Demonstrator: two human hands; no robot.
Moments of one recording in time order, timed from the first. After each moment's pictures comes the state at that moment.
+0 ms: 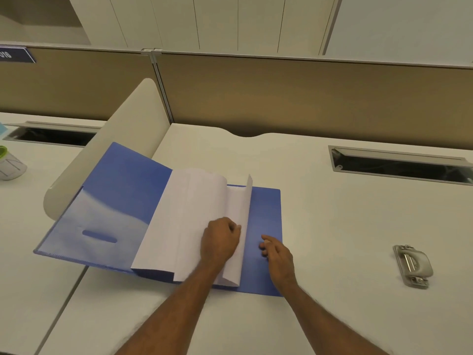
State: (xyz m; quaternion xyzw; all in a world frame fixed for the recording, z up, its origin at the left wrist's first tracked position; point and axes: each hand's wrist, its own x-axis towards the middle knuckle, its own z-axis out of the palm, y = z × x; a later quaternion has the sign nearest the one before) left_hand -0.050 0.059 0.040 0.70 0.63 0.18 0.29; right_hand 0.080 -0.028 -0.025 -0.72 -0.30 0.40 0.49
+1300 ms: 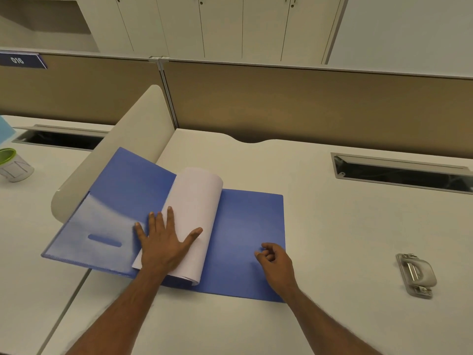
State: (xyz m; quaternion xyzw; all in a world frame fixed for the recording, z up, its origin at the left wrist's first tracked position) left_hand -0.172 0.098 0.024 0.73 0.68 0.02 0.08; right_hand 0.081 -0.026 -0.028 -0.74 -0.37 0.37 0.42
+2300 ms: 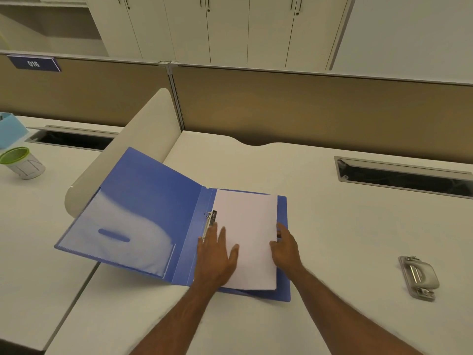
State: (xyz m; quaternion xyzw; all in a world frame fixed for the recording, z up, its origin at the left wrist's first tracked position) left_hand -0.089 0.036 0.001 0.77 0.60 0.10 0.20; right_hand 0.092 0.000 0.012 -0.75 -0.37 0.38 0.40
